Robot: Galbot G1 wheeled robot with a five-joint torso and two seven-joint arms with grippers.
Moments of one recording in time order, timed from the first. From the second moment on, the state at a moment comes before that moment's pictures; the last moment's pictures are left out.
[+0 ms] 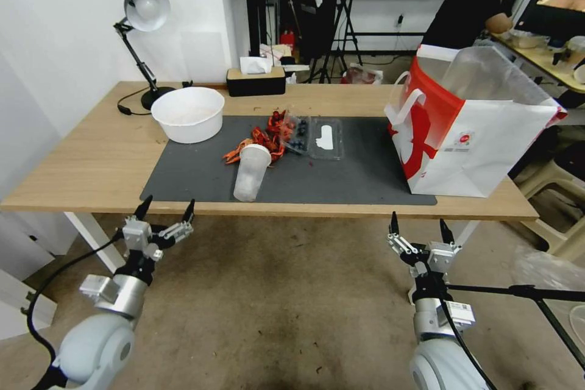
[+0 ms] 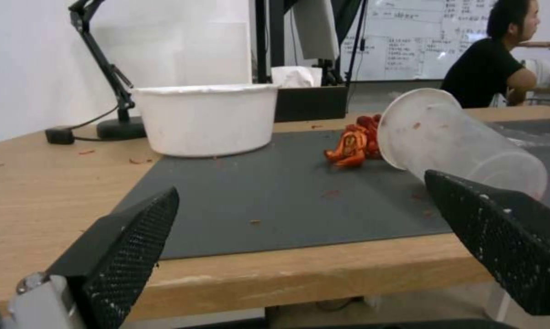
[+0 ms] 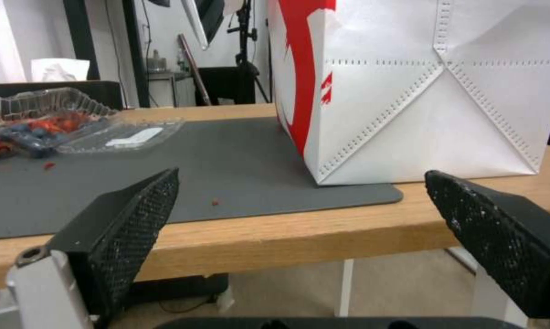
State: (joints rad) left arm 1.57 -1.04 -0.55 -1.92 -0.53 -0.29 0.02; right arm -1.59 1.33 0.43 1.99 0.15 0.24 0.33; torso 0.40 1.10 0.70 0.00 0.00
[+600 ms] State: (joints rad) left arm 1.39 -0.98 -0.37 -2.01 -0.57 -0.15 -0.03; right arm -1.59 1.34 0.43 1.99 0.14 0.24 0.33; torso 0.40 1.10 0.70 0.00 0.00
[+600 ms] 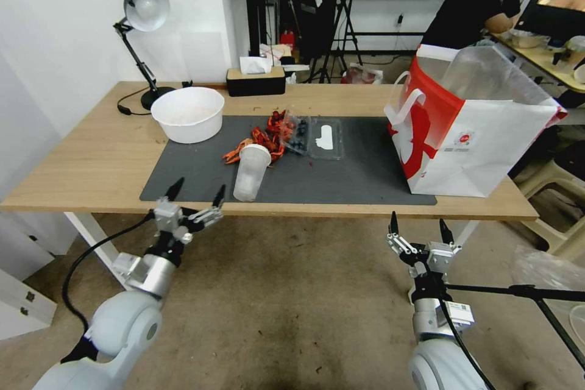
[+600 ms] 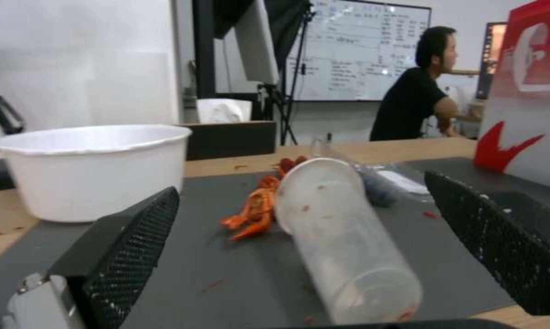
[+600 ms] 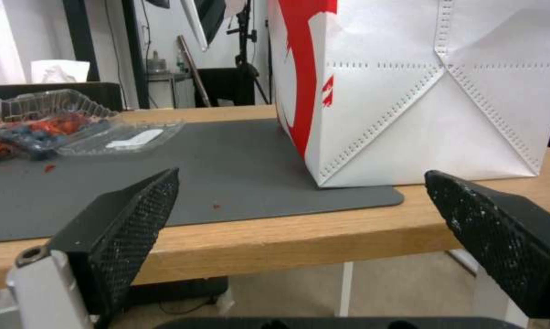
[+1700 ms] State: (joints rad) left arm 1.13 -0.92 -0.17 -1.98 -0.83 0.22 -0.20; right arm -1.57 1.35 0.41 1.98 0.12 0.23 0.33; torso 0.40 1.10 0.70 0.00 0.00
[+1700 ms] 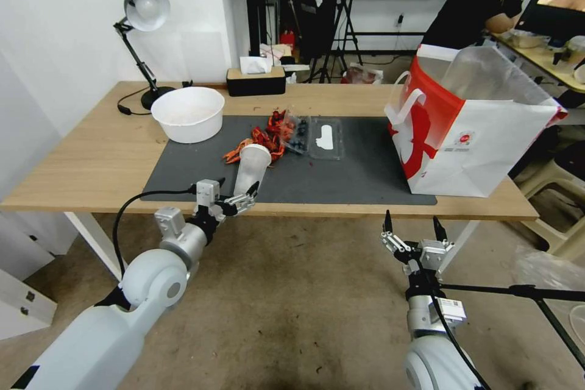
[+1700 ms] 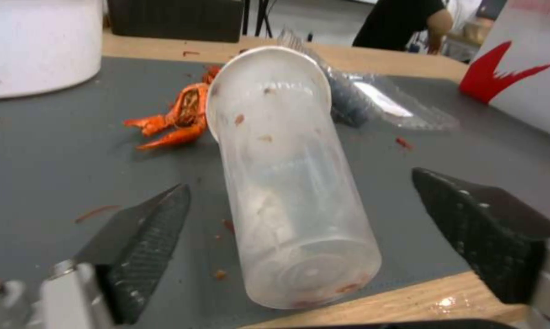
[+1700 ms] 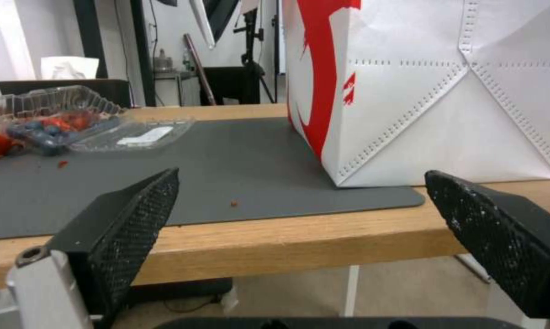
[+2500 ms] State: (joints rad) left arm 1.12 -0.92 -0.14 -1.98 -0.82 0.26 -0.21; right arm -1.58 1.35 0.41 1.97 0.11 0.24 0.34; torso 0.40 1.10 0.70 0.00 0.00
